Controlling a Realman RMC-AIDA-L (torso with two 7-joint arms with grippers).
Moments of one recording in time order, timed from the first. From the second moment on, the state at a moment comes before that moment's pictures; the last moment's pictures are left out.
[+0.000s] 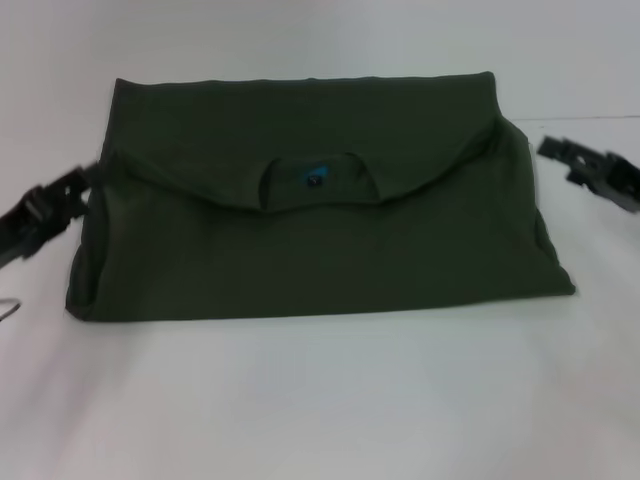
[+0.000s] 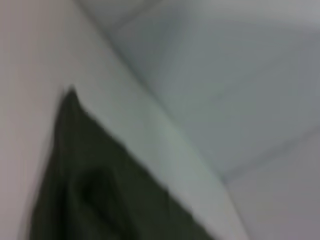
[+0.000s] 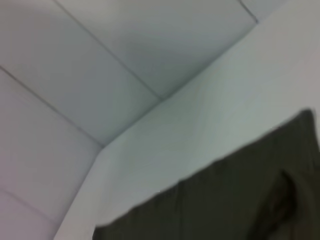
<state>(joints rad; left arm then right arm) -0.48 -2.09 0.38 0.56 1.85 1.22 -2.05 0.55 1.98 -0.55 -0.42 -1.75 -1.11 1.91</state>
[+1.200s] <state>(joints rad) -0.54 -2.05 0.52 0.73 2.36 1.25 -2.10 0.49 1.96 -0.60 -0.42 -1.88 -1.20 1.93</state>
